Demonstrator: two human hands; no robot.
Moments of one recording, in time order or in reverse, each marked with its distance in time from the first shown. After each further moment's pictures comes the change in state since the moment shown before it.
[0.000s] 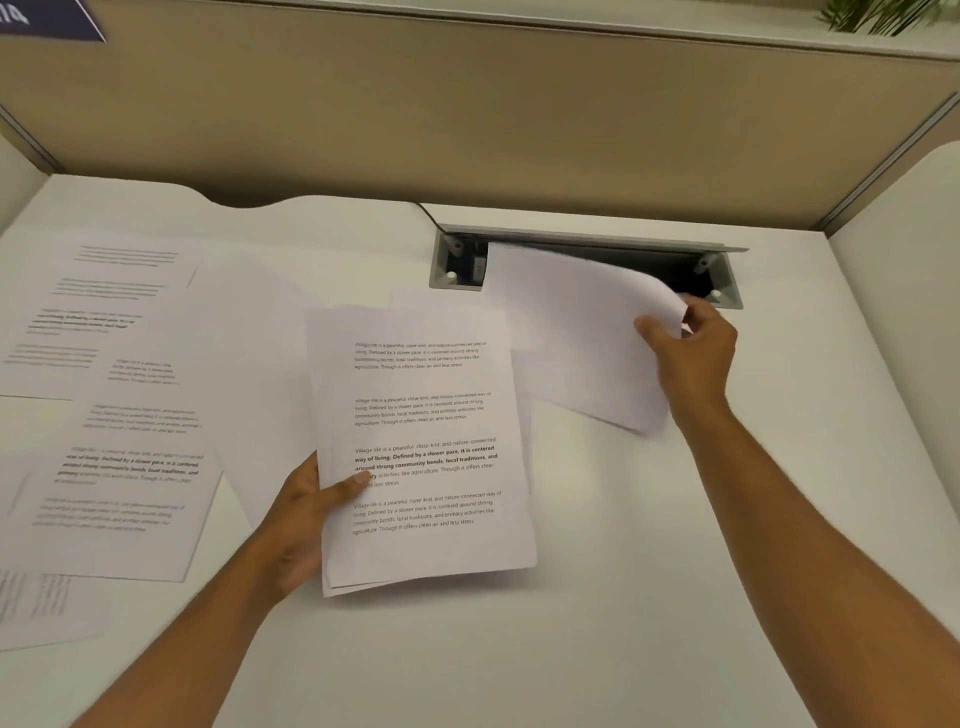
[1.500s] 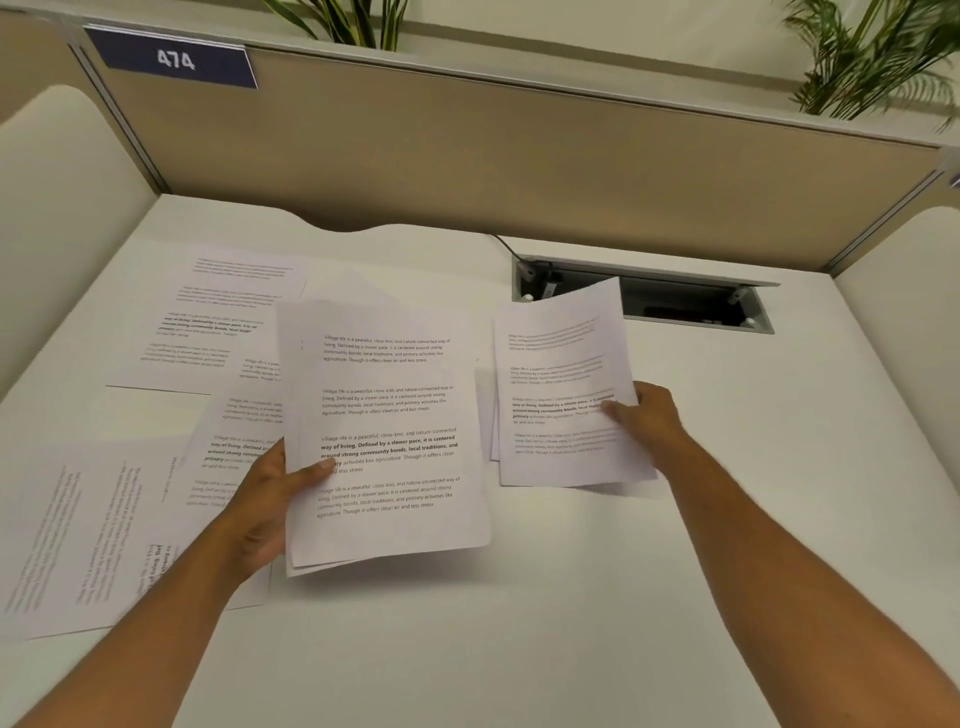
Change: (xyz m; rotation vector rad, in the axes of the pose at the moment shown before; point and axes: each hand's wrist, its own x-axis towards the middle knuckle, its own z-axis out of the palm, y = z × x) left_hand -0.028 0.066 -0.178 0.009 0.004 0.091; right_hand -0.125 -0.030 0.087 -0.243 -0.340 0.299
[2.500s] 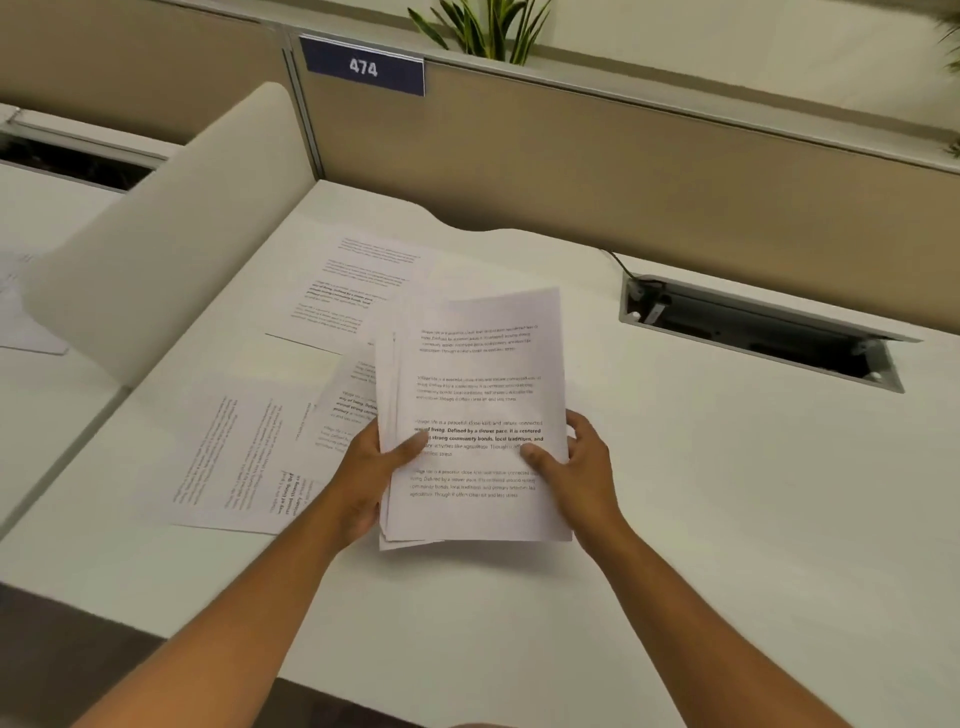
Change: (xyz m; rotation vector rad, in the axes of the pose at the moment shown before) left_hand -0.038 -0.001 -0.012 -0.050 0.102 0.070; right_hand -0.169 -0.055 0.159 0.237 -0.311 -0.268
